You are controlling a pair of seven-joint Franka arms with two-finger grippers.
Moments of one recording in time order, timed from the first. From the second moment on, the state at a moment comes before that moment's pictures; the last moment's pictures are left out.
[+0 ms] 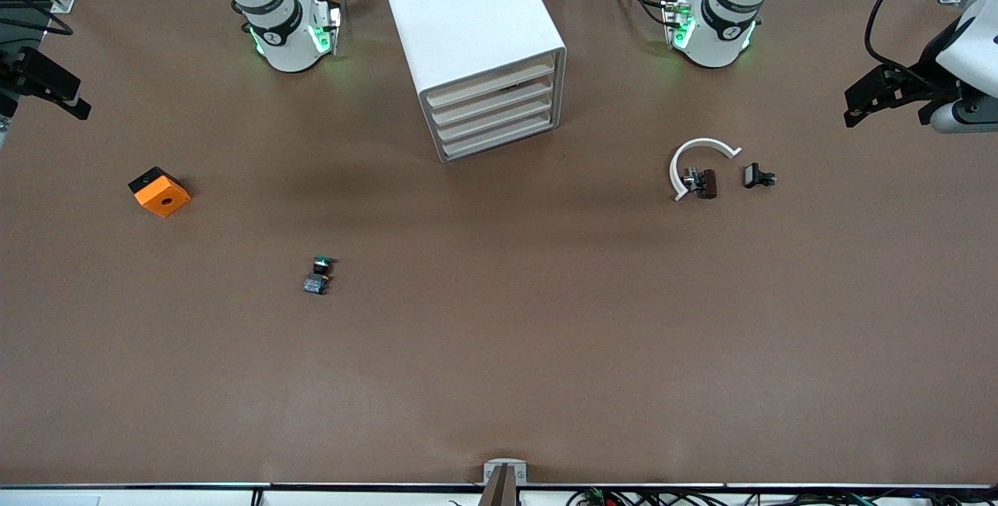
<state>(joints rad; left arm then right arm) 0.04 -0.09 -0.11 -1.62 0.03 1.50 -0.07 0.01 -0.08 -0.05 -1.51 0.01 1.45 0.02</state>
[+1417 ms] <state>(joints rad) -0.14 0.35 -0.13 -1.61 0.02 1.58 -0.72 0.03 0.09 -0.05 -1.51 0.01 1.49 0.01</state>
